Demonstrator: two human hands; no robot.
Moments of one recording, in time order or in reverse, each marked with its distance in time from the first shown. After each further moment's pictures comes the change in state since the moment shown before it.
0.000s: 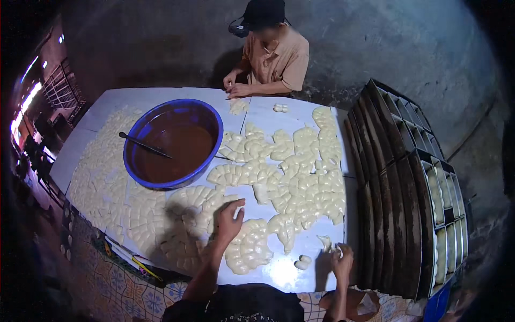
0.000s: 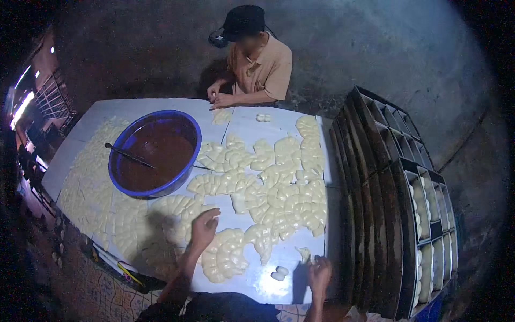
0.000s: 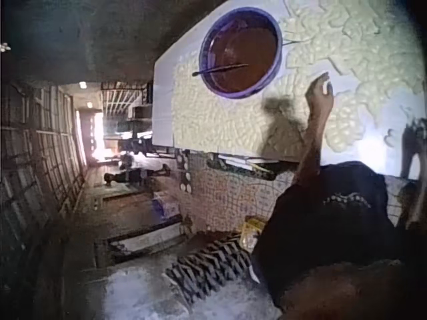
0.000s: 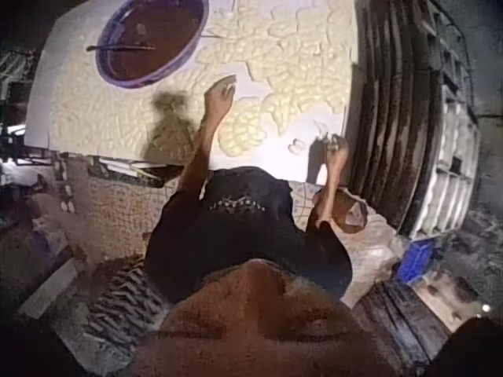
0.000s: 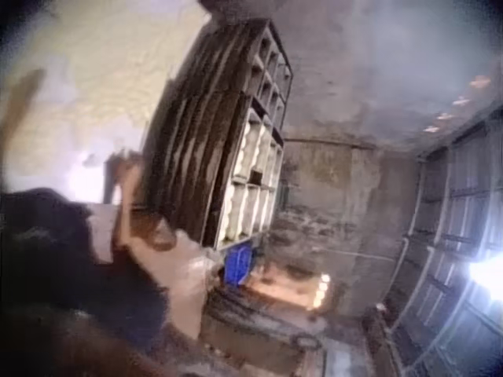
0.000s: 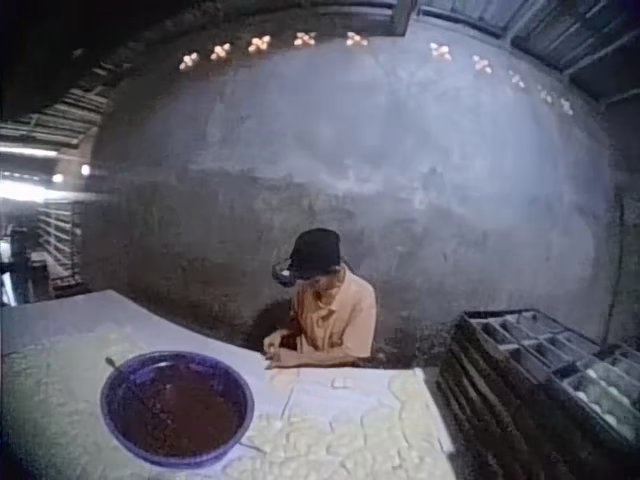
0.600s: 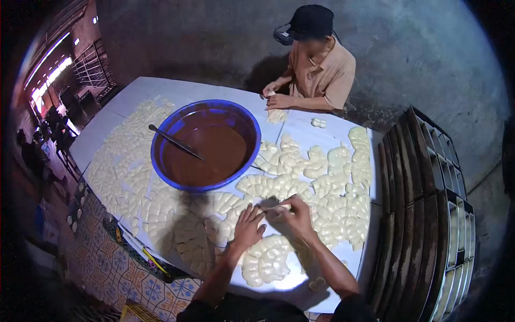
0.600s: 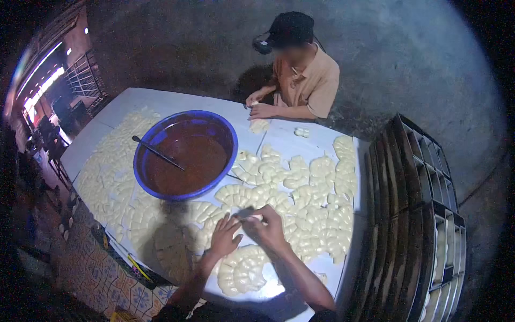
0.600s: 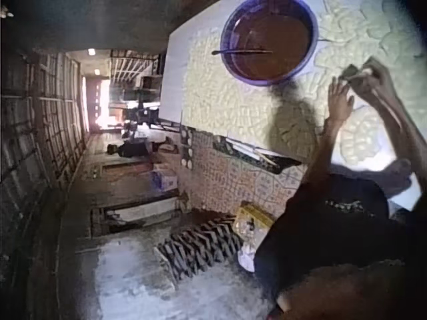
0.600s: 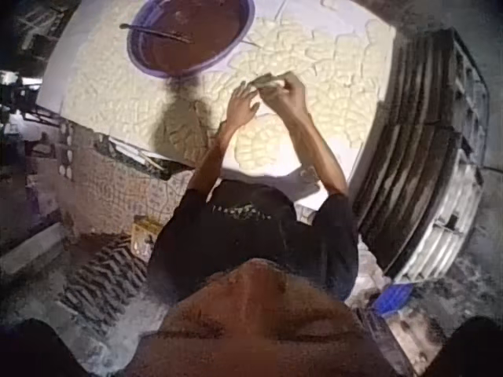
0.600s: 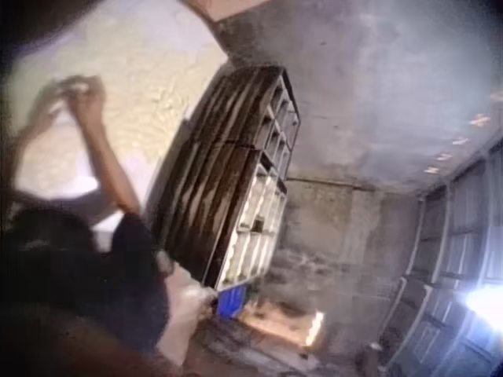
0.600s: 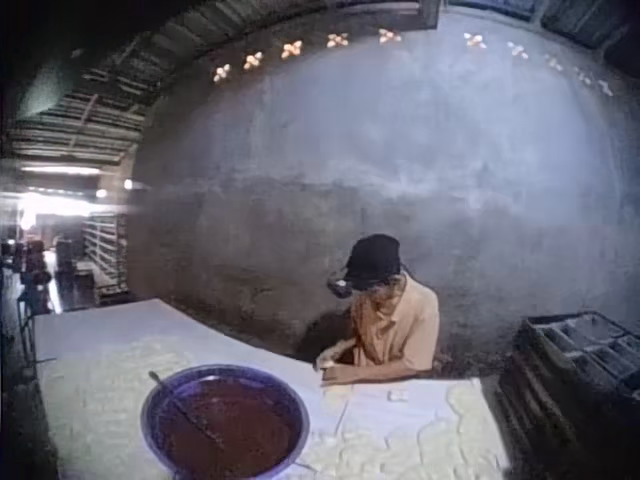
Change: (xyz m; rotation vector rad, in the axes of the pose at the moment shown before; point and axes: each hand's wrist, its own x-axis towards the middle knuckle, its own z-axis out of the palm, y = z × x) left_hand 0.000 -0.044 -0.012 0.653 -0.266 0.075; right_hand 0.090 -0.222 0.215 0.317 -0.501 -0.619
